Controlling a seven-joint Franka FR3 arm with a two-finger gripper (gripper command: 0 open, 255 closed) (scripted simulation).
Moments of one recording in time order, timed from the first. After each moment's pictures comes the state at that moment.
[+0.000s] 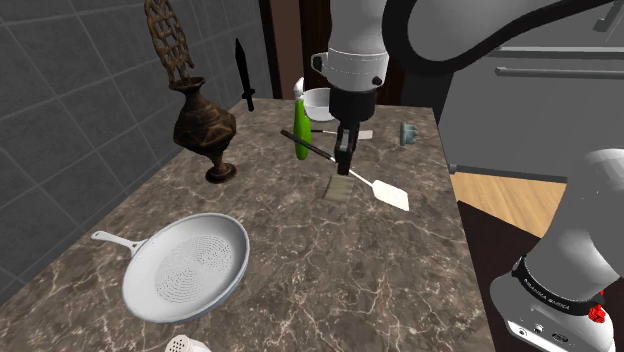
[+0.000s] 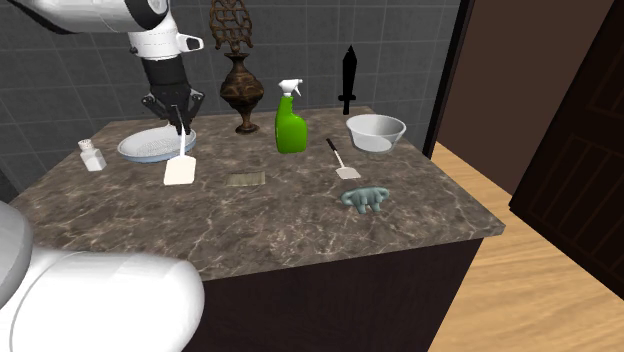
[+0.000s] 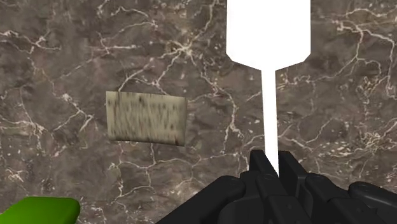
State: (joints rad) arm 0.36 -0.39 0.14 -2.30 0.06 1.98 -0.07
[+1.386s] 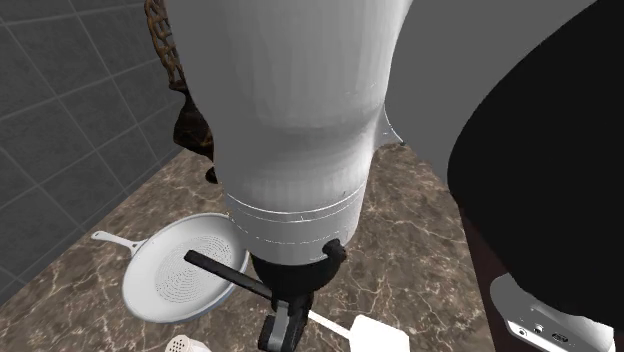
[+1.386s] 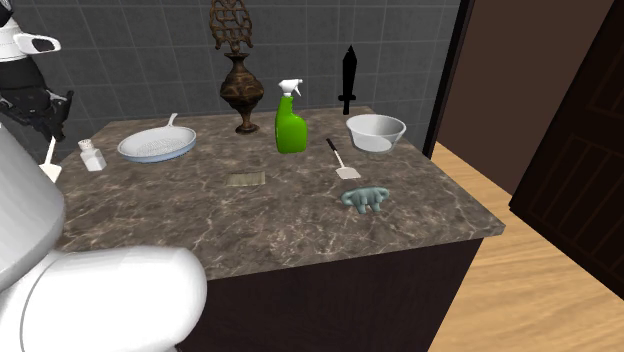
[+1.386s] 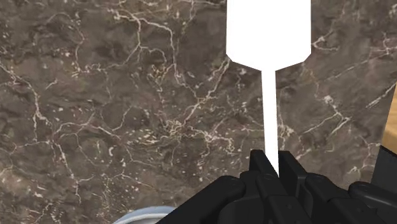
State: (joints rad) arm 0.53 -0.16 0.52 -2.05 0.05 1.96 0.49
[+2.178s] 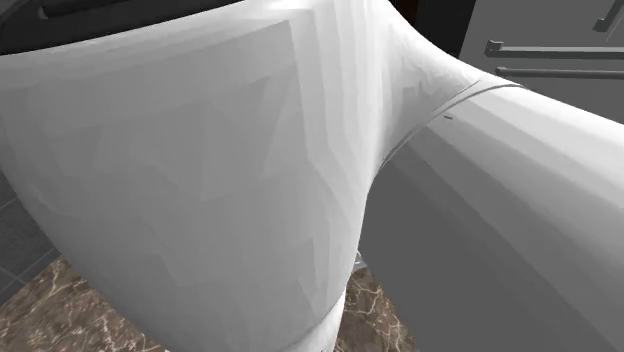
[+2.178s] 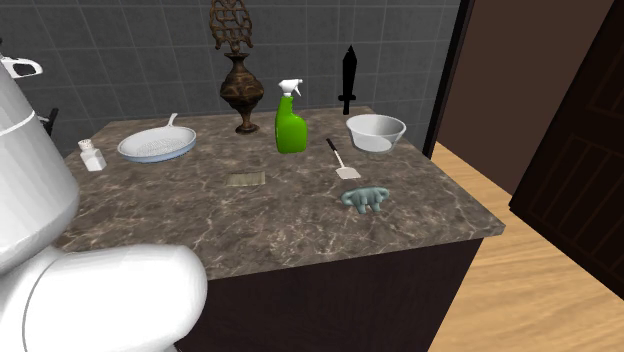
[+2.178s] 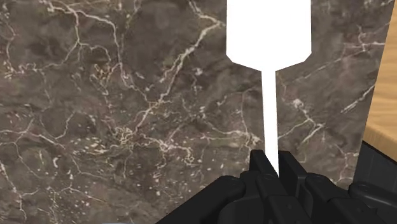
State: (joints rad) arm 0.57 -0.02 0.60 -2.02 -0.03 2.06 0.65
